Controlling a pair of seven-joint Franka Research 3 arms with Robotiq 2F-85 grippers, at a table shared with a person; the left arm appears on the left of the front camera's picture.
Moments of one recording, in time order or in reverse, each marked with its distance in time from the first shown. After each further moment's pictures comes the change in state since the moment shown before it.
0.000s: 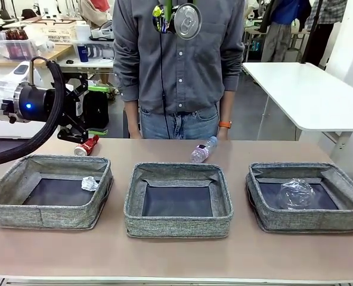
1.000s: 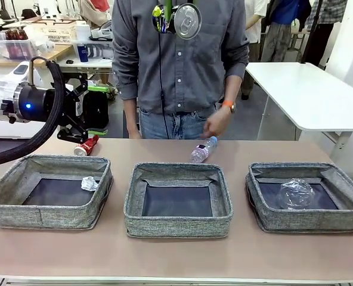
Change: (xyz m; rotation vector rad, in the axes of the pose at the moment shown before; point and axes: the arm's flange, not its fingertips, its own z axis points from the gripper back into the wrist) left arm 0.000 0.000 0.000 0.000 0.000 0.000; right arm 0.000 0.000 0.000 0.000 0.000 0.000
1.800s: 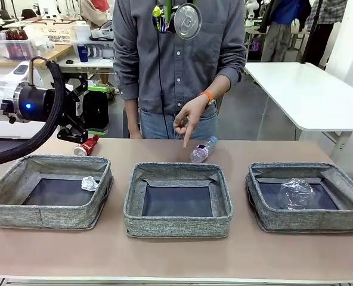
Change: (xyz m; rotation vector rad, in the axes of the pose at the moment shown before) left arm 0.000 0.000 0.000 0.000 0.000 0.000; right arm 0.000 0.000 0.000 0.000 0.000 0.000
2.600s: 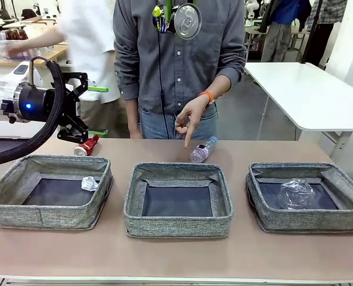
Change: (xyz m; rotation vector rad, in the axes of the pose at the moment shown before) left arm 0.000 0.000 0.000 0.000 0.000 0.000; right arm 0.000 0.000 0.000 0.000 0.000 0.000
